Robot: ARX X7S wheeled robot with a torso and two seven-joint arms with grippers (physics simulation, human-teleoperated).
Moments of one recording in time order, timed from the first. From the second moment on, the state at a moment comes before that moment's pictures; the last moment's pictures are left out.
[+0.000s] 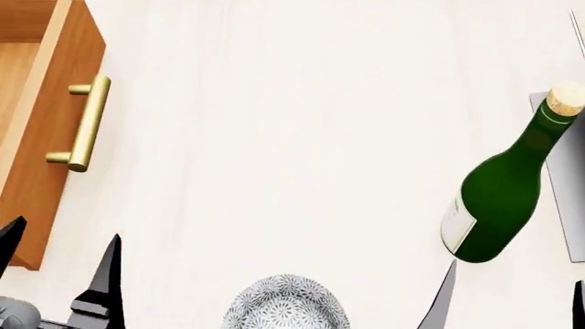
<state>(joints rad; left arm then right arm) -0.10 -0.39 0.15 0.66 -0.42 -0.47 -0.22 -0.20 0.26 -0.01 -0.61 0.08 -0.08 0.34</state>
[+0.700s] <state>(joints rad) -0.57 -0.49 0.51 0.62 -0.57 -1.02 0.03 -0.20 0.28 -0.03 -0.61 0.08 -0.08 0.36</state>
